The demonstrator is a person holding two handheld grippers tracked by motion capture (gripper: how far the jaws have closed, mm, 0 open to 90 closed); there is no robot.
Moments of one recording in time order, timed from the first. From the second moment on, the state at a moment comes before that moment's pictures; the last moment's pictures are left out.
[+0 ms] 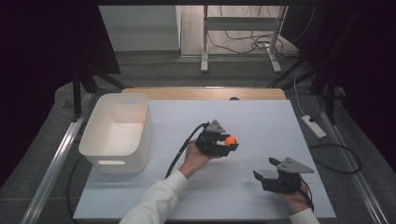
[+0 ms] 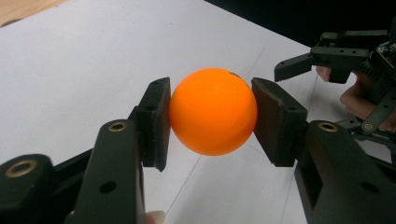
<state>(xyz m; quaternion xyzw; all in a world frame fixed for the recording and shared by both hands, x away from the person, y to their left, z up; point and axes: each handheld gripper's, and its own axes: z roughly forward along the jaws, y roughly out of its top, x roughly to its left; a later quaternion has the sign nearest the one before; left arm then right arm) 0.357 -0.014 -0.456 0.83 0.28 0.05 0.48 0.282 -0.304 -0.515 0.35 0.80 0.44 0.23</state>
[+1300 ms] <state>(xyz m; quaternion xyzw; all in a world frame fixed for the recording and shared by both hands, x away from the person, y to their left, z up) 0.350 0.021 -0.441 0.81 0.30 0.08 0.49 0.282 -0.304 -0.515 0.35 0.80 0.44 0.23</state>
